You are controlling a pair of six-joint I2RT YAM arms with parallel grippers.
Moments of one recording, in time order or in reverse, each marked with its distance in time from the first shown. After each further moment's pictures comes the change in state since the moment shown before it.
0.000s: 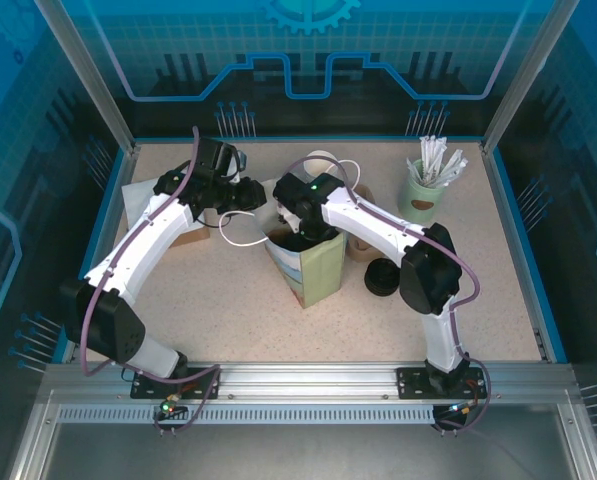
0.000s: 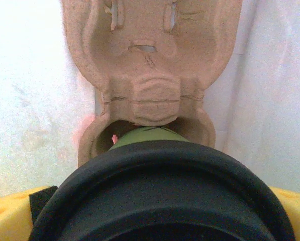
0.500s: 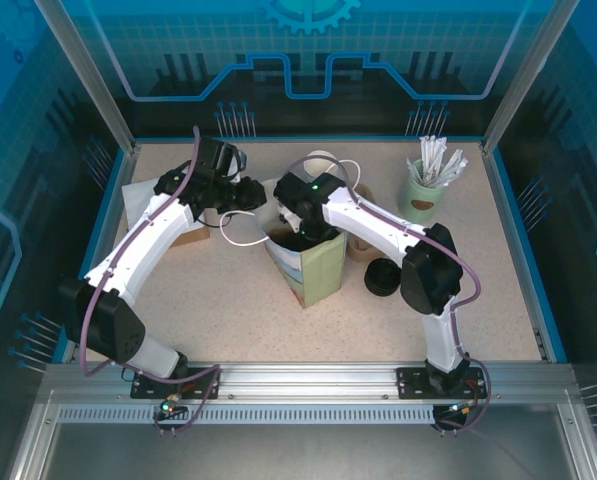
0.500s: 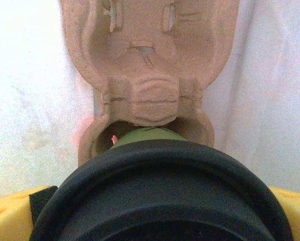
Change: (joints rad) left arm -0.005 0.000 0.005 -0.003 -0.015 0.000; right arm -0.003 -0.009 -0.006 0.007 0.002 0.004
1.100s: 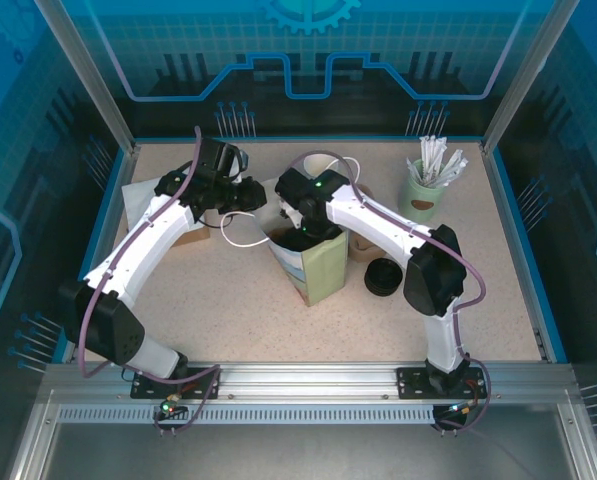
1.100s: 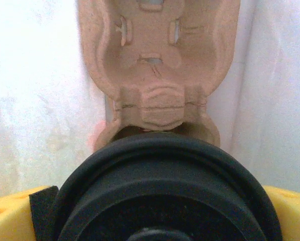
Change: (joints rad) left arm -0.014 -0.007 0.000 0.002 -0.011 0.001; right arm -0.004 -0.019 0.025 -0.011 0.008 0.018
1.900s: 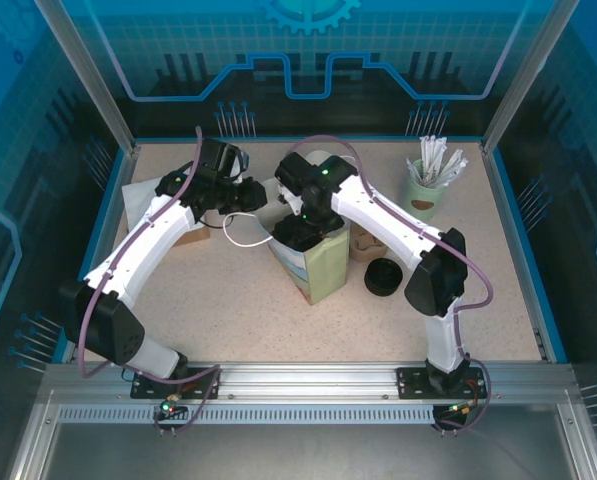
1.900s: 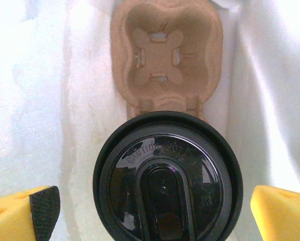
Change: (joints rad) left arm -0.005 0.000 0.000 -0.001 -0.011 0.000; right arm -0.003 -0.008 0.158 -0.091 0.010 0.000
